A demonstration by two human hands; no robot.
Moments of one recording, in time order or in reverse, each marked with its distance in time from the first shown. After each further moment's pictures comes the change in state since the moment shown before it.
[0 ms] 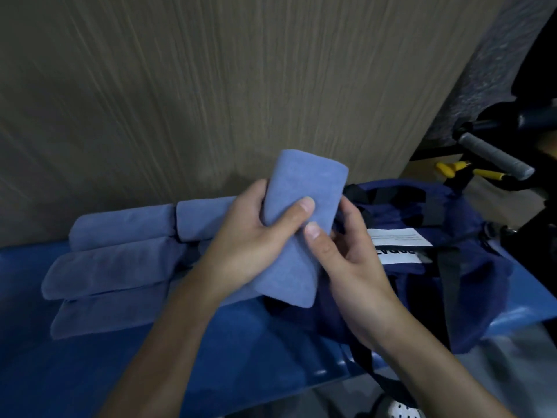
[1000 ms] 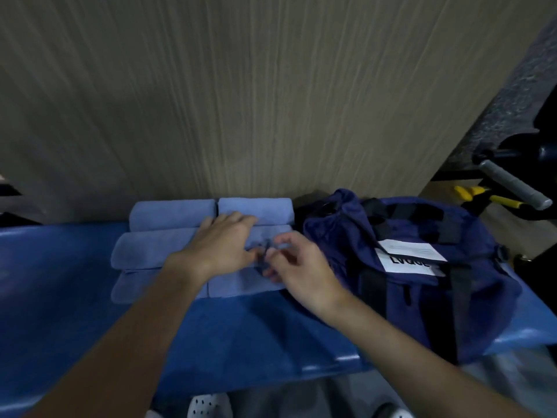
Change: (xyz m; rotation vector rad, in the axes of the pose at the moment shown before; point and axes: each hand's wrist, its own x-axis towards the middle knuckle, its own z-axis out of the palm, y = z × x) left_hand 0.016 -0.086 -0.099 1.218 -0.191 -0.057; right_hand 0.029 0.065 0.047 -0.602 -0.084 0.158
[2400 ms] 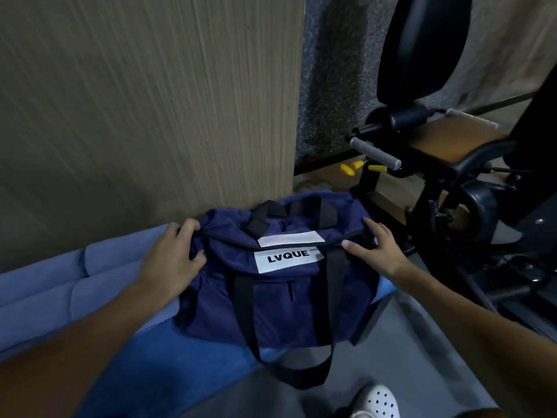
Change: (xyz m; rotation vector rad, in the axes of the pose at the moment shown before) left_hand 0.061 0.137 0.036 -0.162 0.265 0.129; right_hand -0.079 0.159 -0.337 -0.189 0.536 0.307
